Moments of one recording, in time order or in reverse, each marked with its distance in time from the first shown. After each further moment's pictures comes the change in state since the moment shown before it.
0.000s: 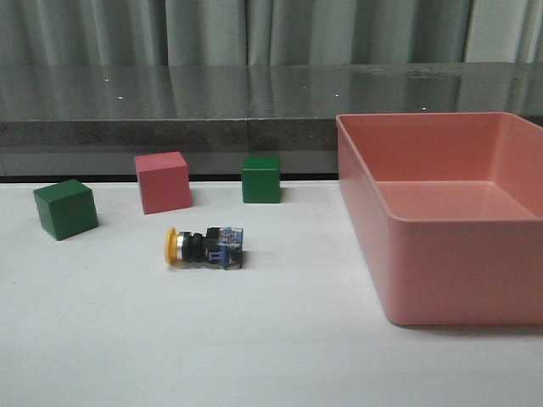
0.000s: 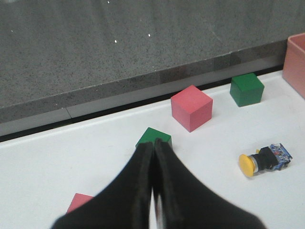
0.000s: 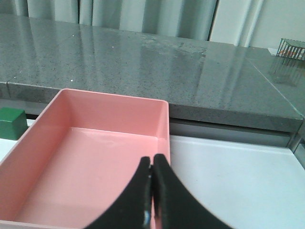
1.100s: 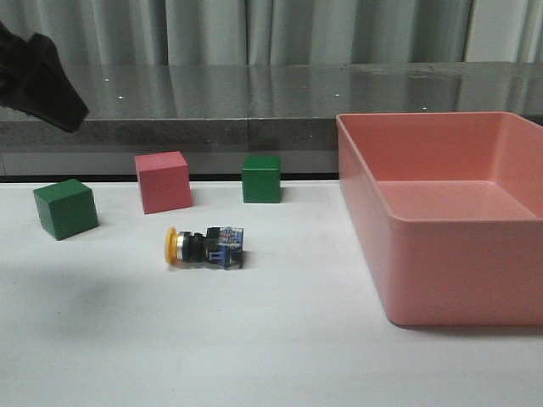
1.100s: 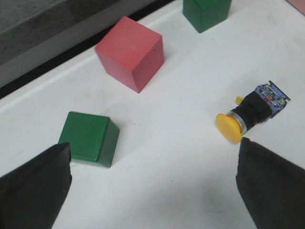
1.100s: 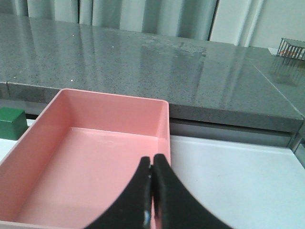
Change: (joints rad) left arm -0.086 0.624 -0.154 -0.373 -0.059 0.568; right arm 0.000 0.000 0.000 0.000 0.000 0.000
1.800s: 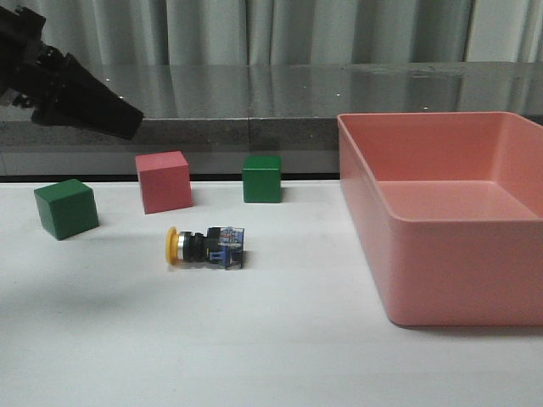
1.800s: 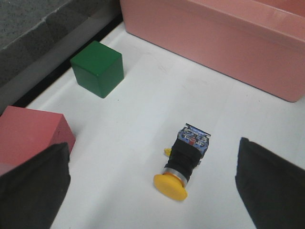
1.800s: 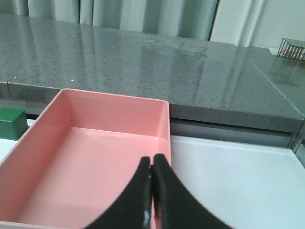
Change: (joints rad) left arm 0.165 0.265 -0.106 -0.728 0.453 0.961; right arm 0.000 0.000 0.001 0.000 0.000 0.000
